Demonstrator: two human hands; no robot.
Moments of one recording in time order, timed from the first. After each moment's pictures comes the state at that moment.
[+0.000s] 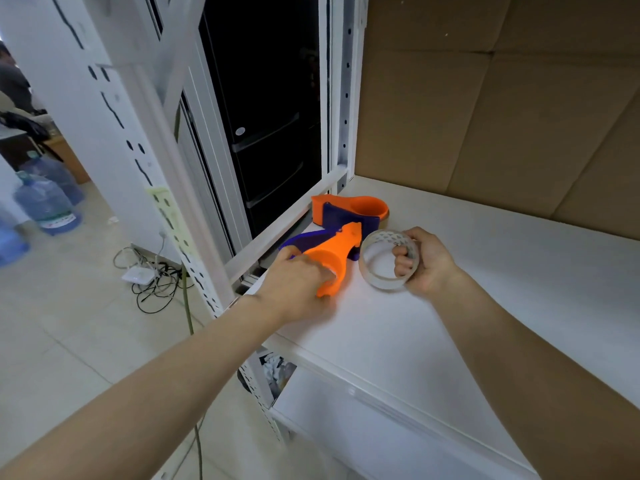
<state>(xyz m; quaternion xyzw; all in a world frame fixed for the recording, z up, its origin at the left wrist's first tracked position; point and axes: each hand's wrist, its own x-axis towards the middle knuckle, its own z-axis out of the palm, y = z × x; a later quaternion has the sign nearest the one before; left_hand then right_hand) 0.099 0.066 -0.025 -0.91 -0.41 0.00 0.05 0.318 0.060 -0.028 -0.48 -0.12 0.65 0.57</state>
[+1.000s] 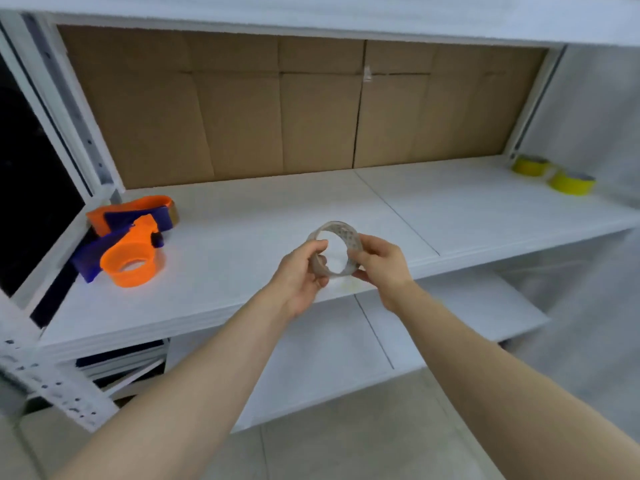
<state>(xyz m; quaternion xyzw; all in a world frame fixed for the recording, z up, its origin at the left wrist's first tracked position) 0.211 -0.173 -0.004 -0.49 -0.27 -0.11 -0.82 0.283 -0.287 -0.002 -0.70 -0.15 0.19 0.67</state>
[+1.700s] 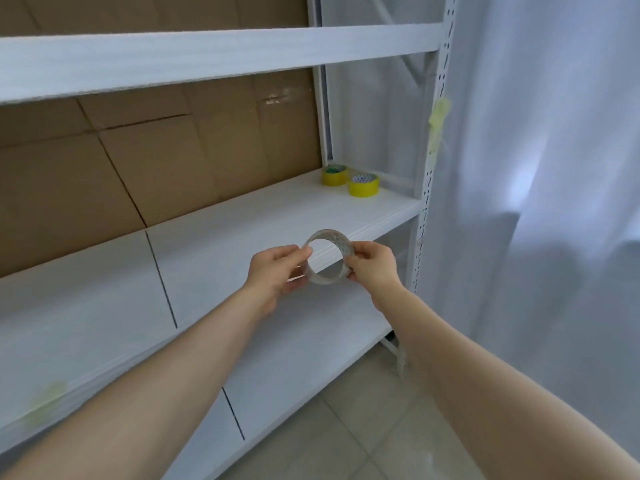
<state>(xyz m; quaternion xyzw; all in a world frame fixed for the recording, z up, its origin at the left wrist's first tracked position) 0.508 -0.541 0.026 -0.67 -0.19 -0.08 -0.71 0.554 -0.685 -0.001 -0.75 -0.03 0.03 0.66</state>
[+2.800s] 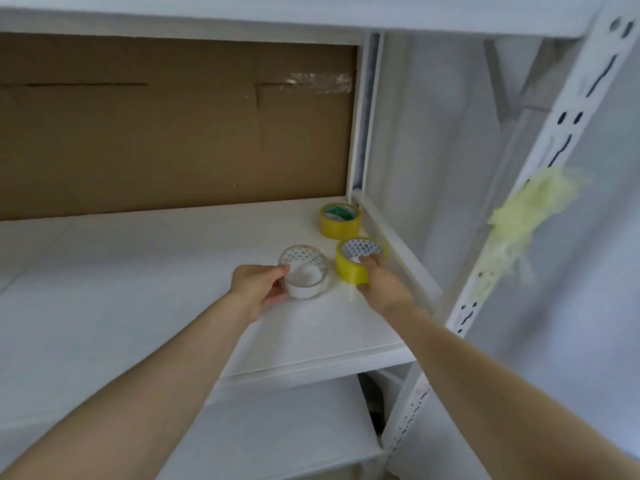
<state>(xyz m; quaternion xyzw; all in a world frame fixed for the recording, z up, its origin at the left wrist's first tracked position) 0.899 -0.578 -0.022 -0.53 -0.42 -0.19 -0.71 1.039 -0.730 -0.050 -0.93 -0.33 0.05 0.18</state>
